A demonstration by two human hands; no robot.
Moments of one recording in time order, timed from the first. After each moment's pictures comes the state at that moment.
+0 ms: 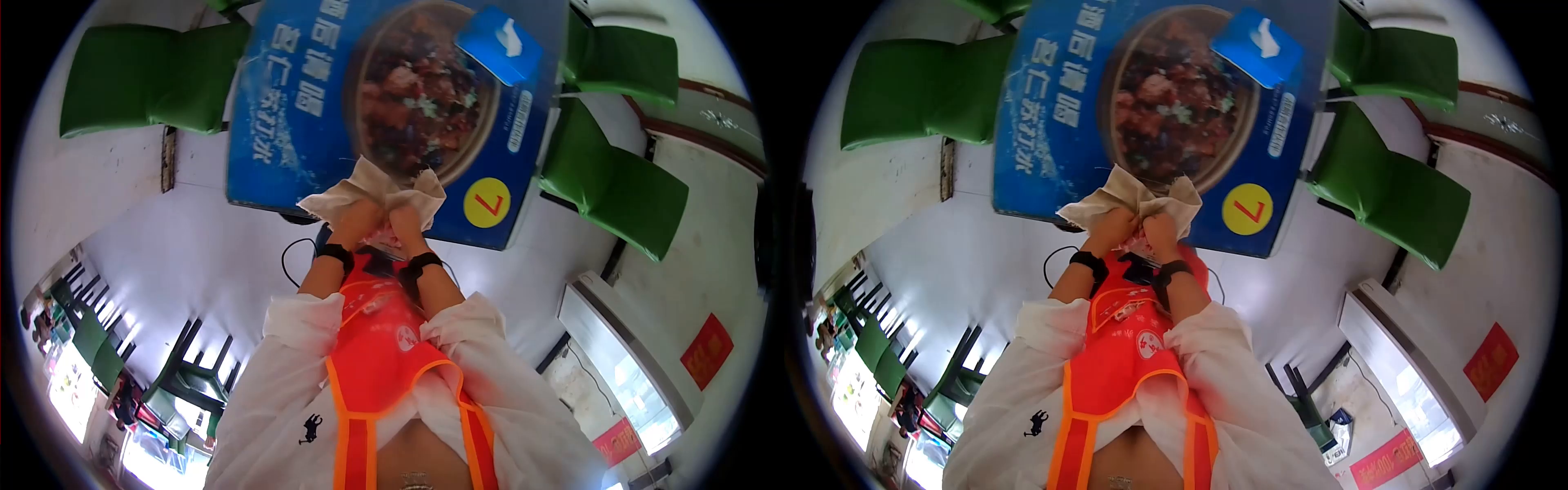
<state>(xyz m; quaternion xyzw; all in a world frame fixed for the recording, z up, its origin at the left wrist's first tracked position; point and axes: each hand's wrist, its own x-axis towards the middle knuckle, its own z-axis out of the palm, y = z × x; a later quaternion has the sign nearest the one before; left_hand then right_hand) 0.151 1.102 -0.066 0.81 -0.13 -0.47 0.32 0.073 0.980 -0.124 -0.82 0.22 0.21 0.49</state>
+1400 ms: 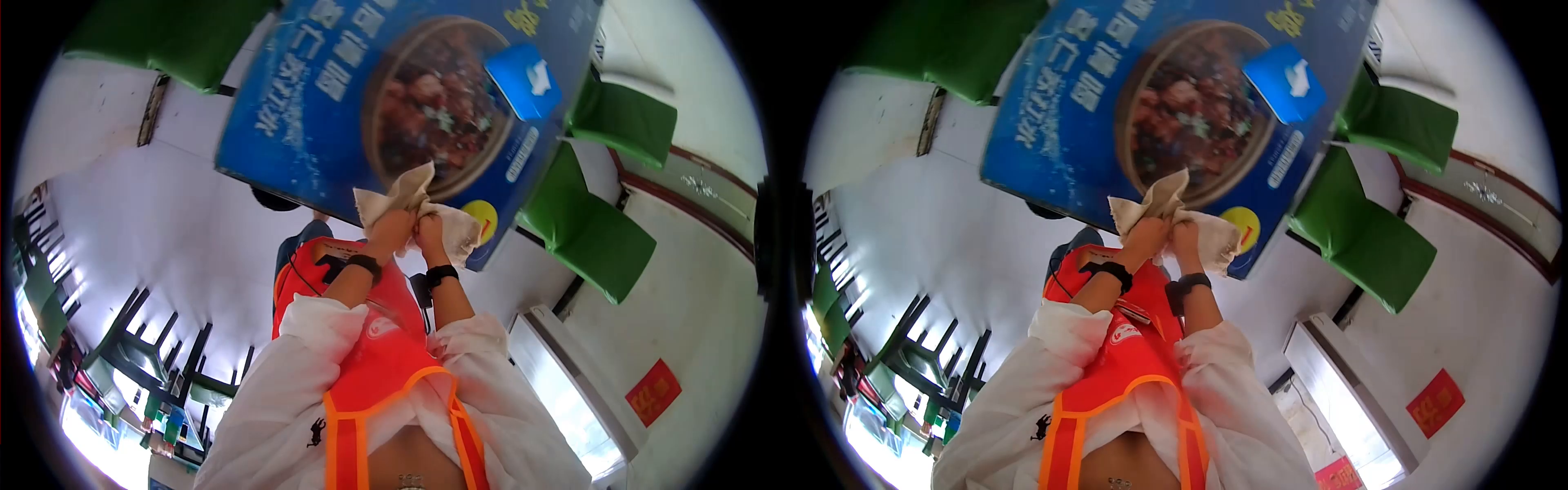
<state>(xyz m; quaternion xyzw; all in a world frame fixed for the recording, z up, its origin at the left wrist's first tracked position) 0.097 1.028 -0.116 0.87 -0.27 -0.31 0.27 0.063 0.913 -0.138 -0.55 0.46 0.13 0.68</state>
